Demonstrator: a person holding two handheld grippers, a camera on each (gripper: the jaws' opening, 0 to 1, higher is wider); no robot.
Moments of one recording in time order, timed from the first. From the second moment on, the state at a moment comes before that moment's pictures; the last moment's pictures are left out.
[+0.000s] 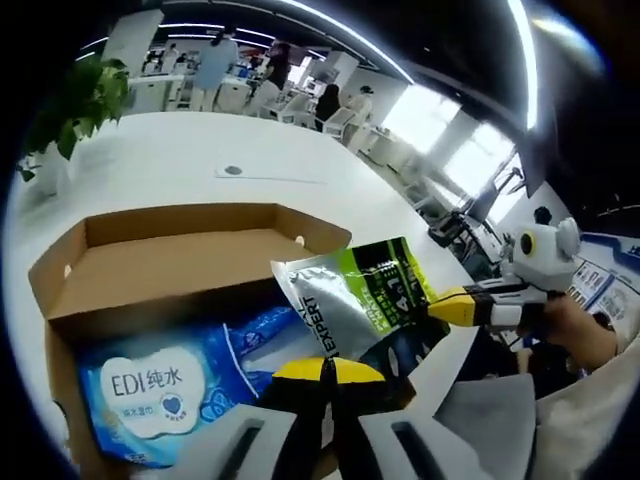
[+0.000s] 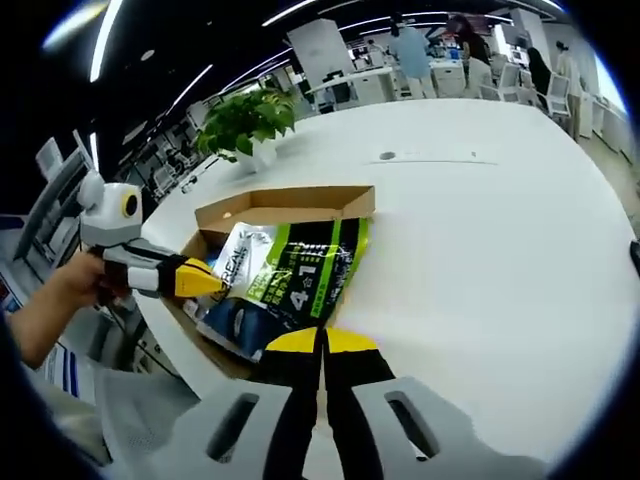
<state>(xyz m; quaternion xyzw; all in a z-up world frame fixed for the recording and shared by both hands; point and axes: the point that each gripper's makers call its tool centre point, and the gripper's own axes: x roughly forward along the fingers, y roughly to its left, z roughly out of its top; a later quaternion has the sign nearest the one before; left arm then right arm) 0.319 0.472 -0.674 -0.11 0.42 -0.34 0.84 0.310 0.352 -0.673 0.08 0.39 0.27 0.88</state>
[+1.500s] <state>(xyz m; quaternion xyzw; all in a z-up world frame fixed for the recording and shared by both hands) 0.371 0.359 -0.707 -0.05 0.45 -0.36 0.81 0.352 0.241 -0.716 0.06 0.43 0.17 0.88</state>
